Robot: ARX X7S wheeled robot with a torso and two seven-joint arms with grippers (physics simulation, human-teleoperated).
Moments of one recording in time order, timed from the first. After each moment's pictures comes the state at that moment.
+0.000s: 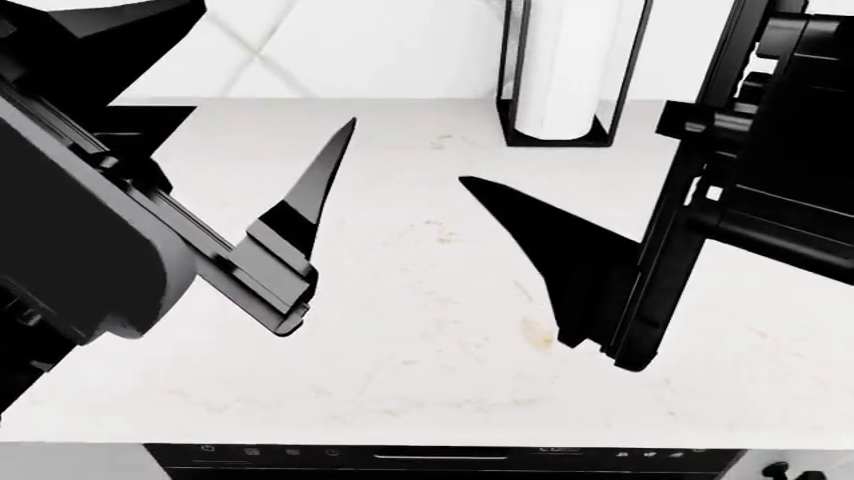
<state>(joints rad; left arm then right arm) -1.20 -1.04 0.49 0.88 -1.29 -0.68 -0.42 1.63 0.64 -0.42 -0.99 0.36 1.43 -0.90</state>
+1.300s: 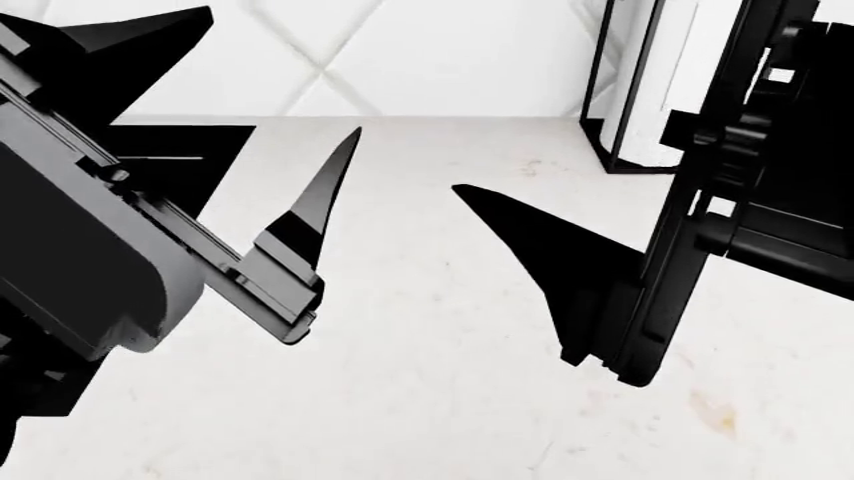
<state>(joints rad) -1.16 -1.04 0.50 0.89 -1.26 -0.65 -0.43 1.62 0.66 -0.38 -1.00 0.45 1.39 -0.86</state>
